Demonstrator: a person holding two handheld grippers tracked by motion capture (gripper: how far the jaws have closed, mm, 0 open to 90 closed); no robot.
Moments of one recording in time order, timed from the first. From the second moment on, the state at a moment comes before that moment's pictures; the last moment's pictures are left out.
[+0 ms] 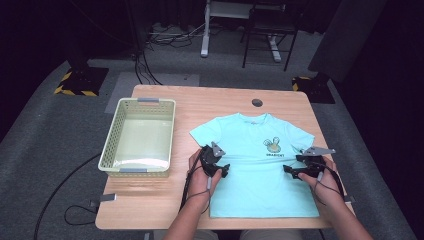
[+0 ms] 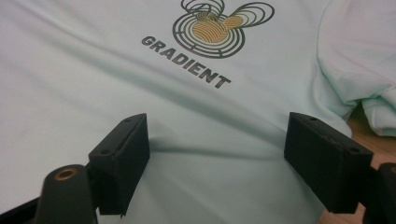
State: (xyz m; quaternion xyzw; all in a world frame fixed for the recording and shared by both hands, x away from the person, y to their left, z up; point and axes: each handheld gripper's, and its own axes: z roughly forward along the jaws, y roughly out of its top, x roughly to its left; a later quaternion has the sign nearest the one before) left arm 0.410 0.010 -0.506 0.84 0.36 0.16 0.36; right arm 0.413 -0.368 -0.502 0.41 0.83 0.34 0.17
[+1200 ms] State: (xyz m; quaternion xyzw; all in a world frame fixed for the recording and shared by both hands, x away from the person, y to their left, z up) left arm 0.365 0.020 -0.471 0.85 0.33 0.18 0.37; right arm 0.375 -0.378 -0.468 0.37 0.84 0.36 0.16
